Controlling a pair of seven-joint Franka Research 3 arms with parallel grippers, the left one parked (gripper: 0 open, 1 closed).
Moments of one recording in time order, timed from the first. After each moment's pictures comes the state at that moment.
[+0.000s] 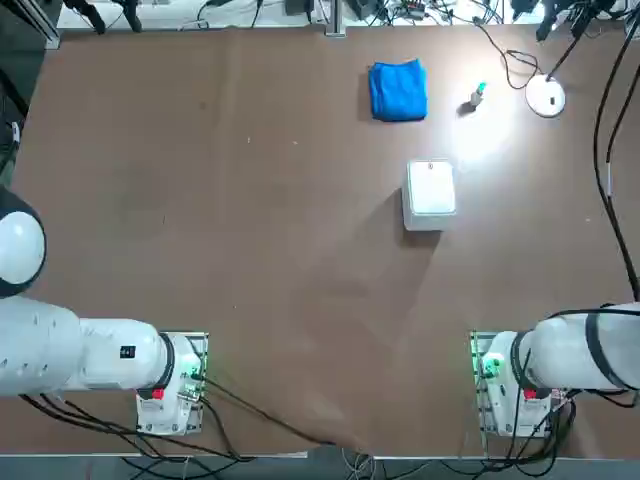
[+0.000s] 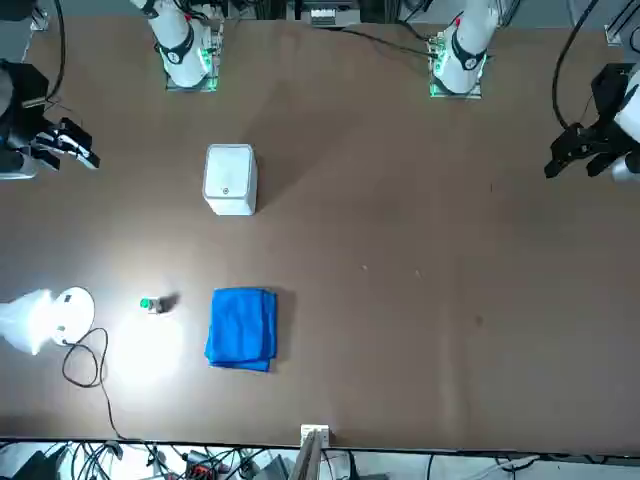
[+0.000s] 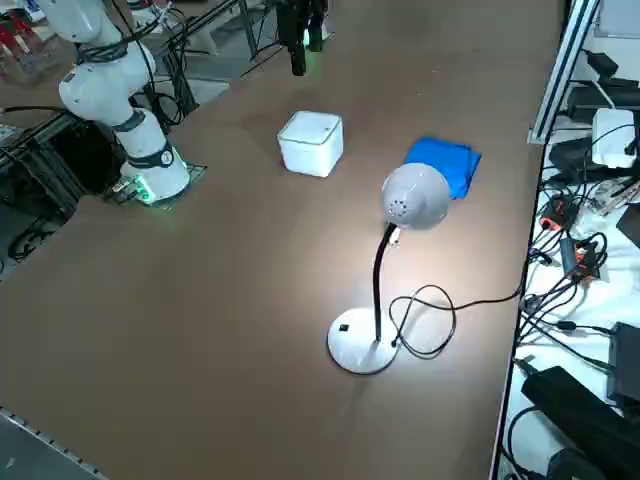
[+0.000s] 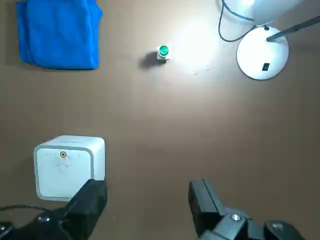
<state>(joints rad) 0.02 -0.01 -0.01 -1.64 -0.01 1.59 -0.04</state>
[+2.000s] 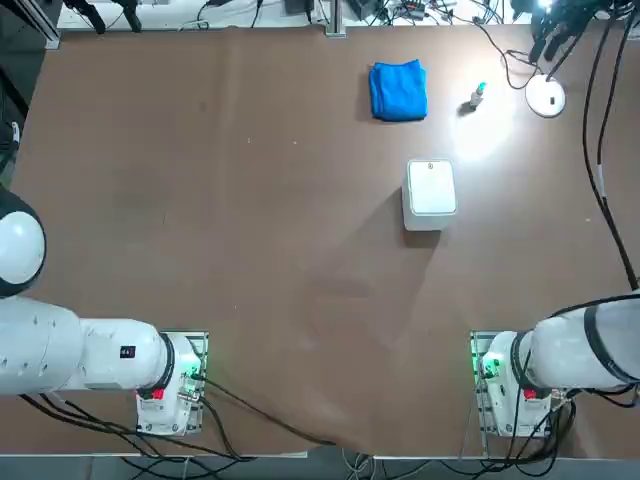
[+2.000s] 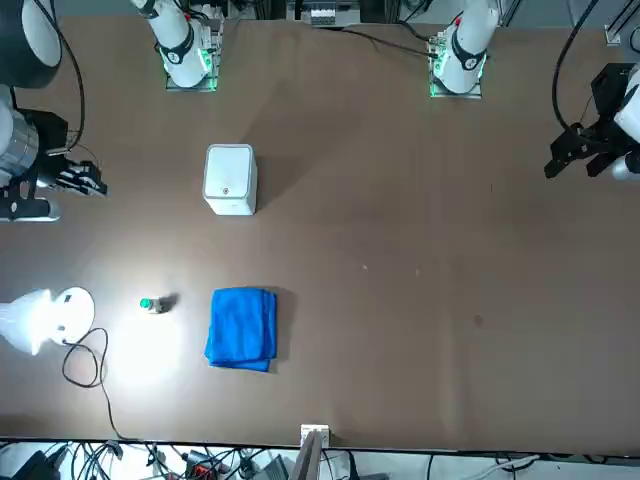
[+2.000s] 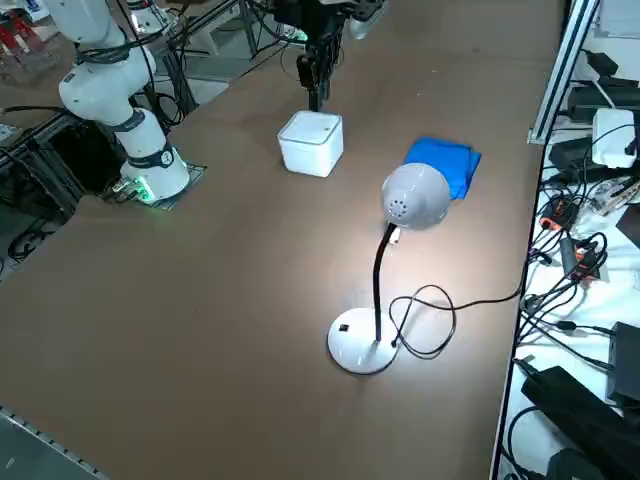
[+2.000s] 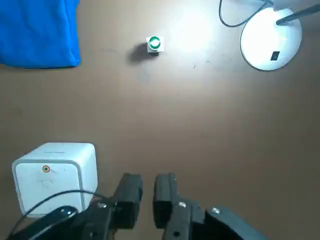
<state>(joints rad) 0.01 0.12 -0.01 -1.63 -0.02 1.64 0.00</state>
